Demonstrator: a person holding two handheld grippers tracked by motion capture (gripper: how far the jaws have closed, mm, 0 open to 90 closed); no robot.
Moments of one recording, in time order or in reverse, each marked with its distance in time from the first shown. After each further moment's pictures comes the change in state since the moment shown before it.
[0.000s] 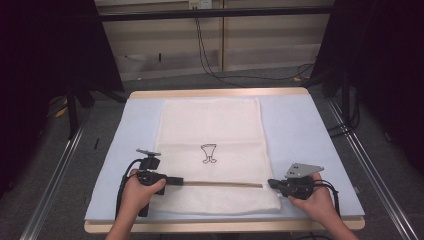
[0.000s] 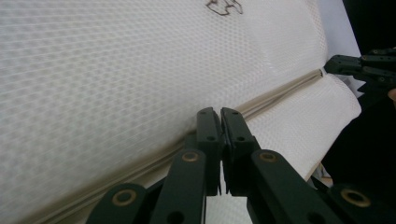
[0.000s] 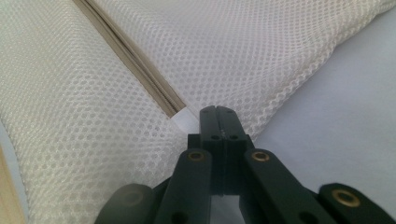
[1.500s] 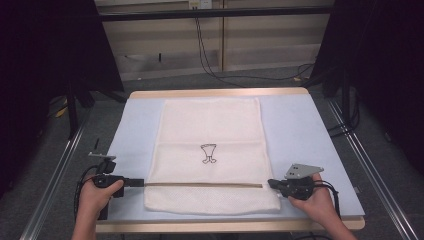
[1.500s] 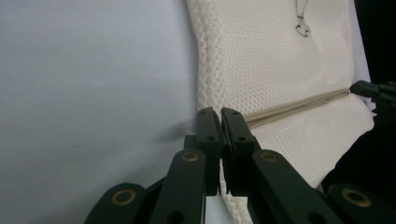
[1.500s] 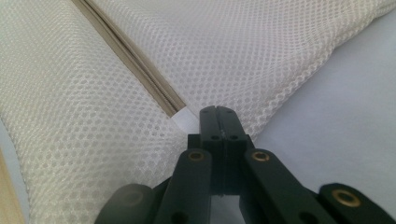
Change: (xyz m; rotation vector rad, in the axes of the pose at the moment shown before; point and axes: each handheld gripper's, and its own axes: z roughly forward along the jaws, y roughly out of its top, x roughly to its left) left arm 0.081 -0.020 -0.074 -0.049 0.016 -0.168; right arm 0.001 0.000 -0.001 -0.002 -0.006 -0.016
